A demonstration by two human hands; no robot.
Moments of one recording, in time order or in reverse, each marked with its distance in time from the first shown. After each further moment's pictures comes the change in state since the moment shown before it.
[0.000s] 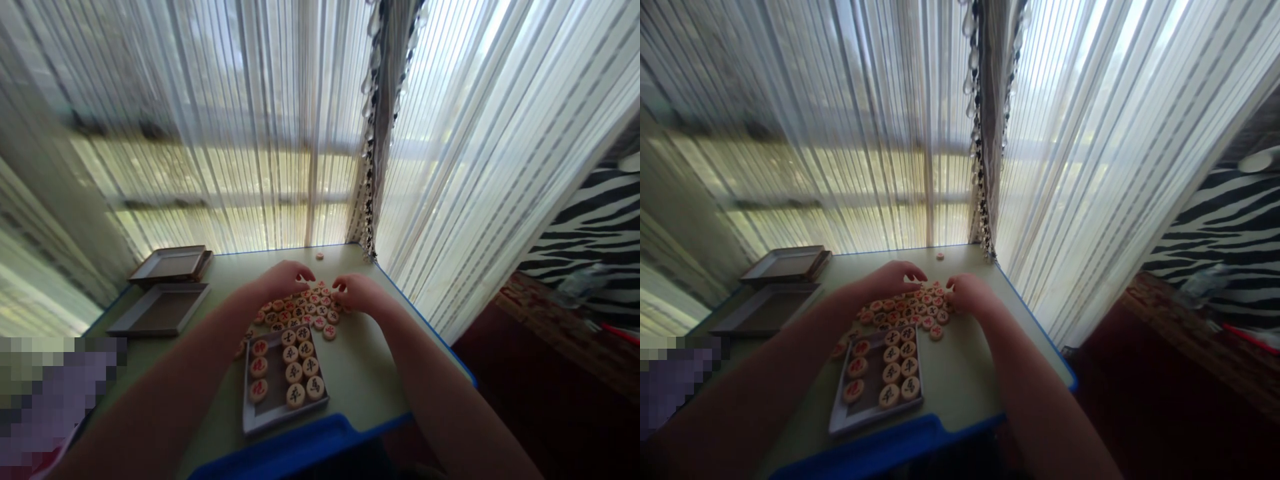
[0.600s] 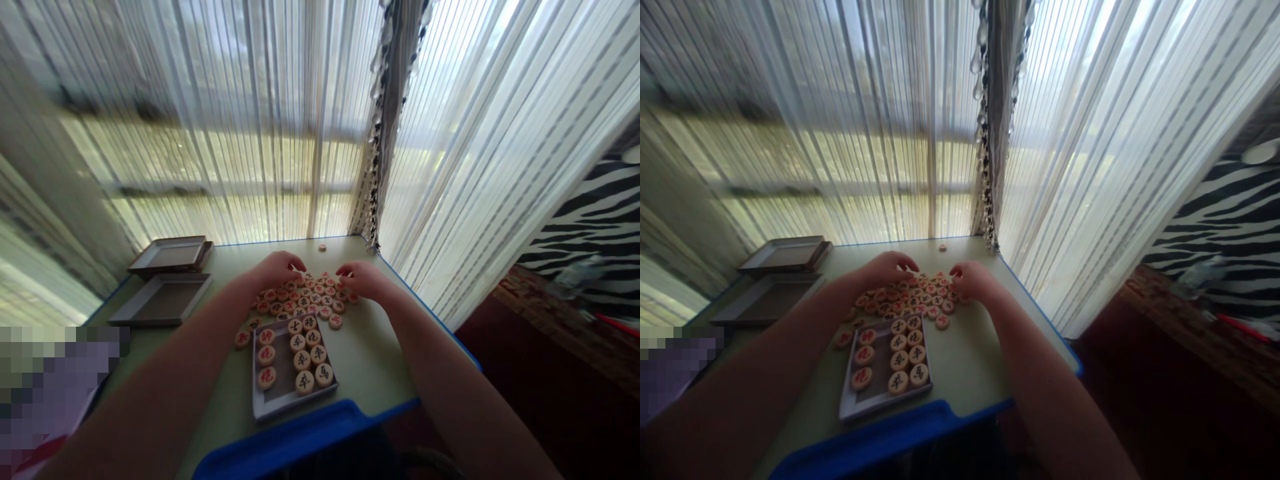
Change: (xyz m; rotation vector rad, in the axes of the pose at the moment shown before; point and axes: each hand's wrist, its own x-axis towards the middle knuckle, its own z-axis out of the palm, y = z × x) left_hand -0.002 -0.032 0.006 -0.029 0.031 -0.085; right_hand 0.005 0.002 0.001 0.083 0.047 0.036
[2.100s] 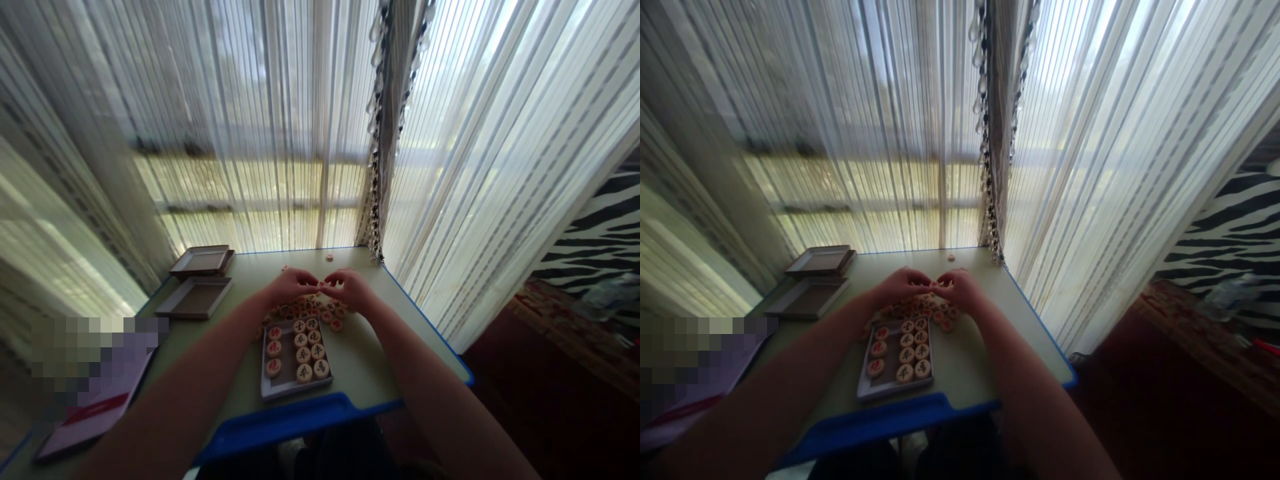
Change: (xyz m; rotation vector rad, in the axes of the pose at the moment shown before) left_hand -0.023 0.019 0.017 -0.512 0.066 0.073; right_hand -0.002 -0.021 0.016 0.301 0.339 -0.366
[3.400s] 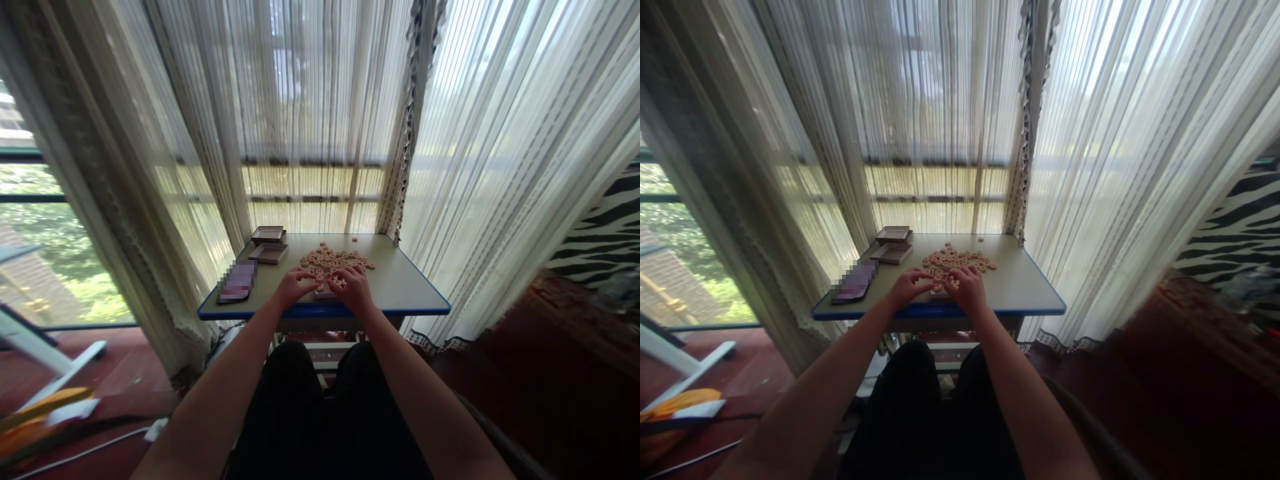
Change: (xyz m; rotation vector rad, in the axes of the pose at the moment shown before) left_hand -0.187 0.026 0.027 0.258 0.490 0.011; right_hand -0.109 -0.124 0.036 -0.171 0.281 -0.140
